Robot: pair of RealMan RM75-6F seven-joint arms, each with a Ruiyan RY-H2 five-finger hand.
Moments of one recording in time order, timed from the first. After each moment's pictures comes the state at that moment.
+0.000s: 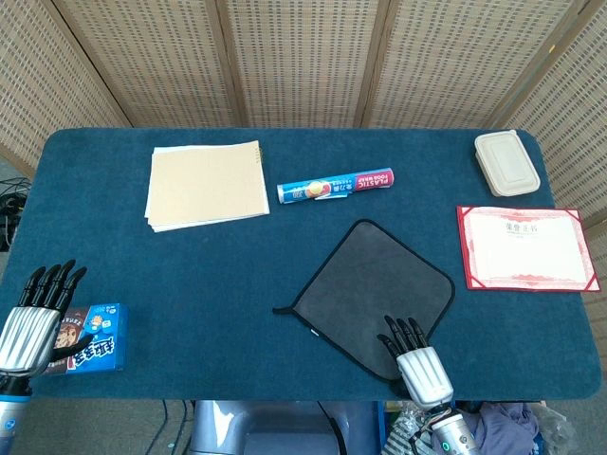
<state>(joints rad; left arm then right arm) -0.10 -1.16 0.00 -1.64 1.59 1.50 0.17 0.10 -1.64 -0.07 -1.45 -1.66 1.31 -0.39</state>
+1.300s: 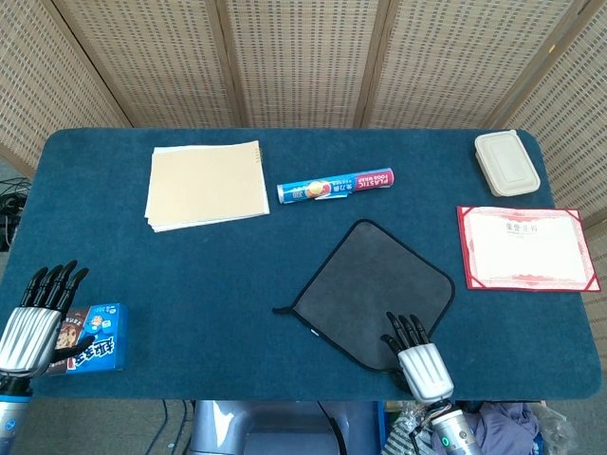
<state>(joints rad) -0.10 -1.16 0.00 -1.65 1.59 1.50 0.15 0.12 -1.66 -0.07 -1.41 -1.63 1.32 -0.37</state>
